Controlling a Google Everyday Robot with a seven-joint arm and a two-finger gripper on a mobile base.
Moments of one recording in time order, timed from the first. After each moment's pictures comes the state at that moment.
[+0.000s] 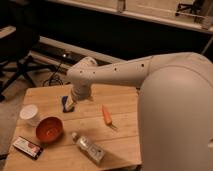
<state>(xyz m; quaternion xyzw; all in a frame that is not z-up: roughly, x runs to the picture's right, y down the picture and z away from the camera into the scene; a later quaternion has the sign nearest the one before) -0.141 0.073 0.756 -0.31 0.06 0.51 0.80</state>
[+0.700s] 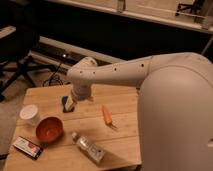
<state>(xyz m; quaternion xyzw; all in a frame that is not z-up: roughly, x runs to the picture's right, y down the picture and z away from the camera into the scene) -0.141 0.074 0.756 -0.31 0.06 0.51 0.80</state>
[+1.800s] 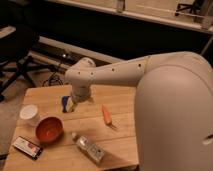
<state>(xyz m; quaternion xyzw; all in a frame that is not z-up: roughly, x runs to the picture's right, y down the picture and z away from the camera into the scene) -0.137 0.092 0.754 -0.31 0.10 0.47 0.82</state>
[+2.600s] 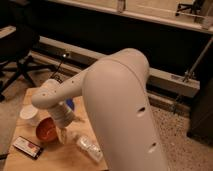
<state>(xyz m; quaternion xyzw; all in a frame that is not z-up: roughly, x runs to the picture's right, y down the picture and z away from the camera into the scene) -0.179 0.223 0.730 -0.36 0.25 0.28 0.85</state>
